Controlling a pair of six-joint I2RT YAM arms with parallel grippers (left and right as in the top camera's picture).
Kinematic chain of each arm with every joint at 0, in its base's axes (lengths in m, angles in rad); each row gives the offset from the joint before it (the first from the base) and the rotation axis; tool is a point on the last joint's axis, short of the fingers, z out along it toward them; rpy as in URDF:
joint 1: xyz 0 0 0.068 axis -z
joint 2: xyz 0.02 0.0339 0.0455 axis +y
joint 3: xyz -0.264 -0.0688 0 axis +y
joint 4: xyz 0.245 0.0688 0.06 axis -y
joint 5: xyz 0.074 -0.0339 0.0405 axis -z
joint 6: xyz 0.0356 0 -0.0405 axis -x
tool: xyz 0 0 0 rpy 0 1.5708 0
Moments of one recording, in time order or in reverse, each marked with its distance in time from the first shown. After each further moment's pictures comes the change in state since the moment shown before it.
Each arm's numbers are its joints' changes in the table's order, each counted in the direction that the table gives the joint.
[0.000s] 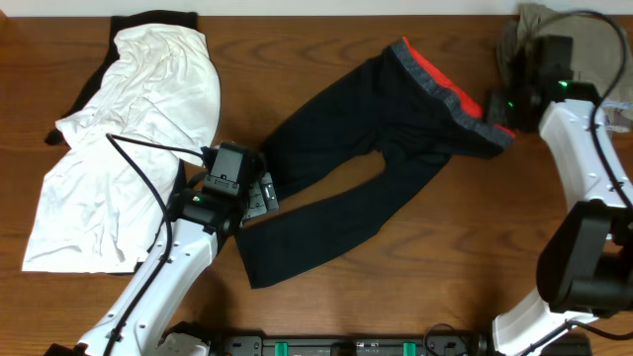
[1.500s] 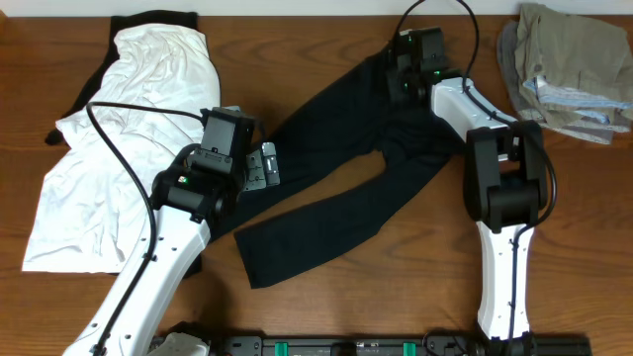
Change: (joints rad) left arm 0.000 0.011 -0.253 -0.110 0.000 -0.131; right arm -0.269 0.582 -0.328 0.457 -0.046 0.104
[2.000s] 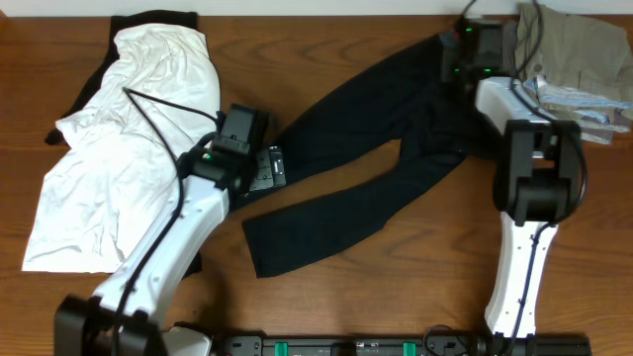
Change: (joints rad) left arm 0.000 0.196 0.001 0.030 0.000 0.005; right arm 0.204 0.019 0.000 0.173 0.082 -0.053
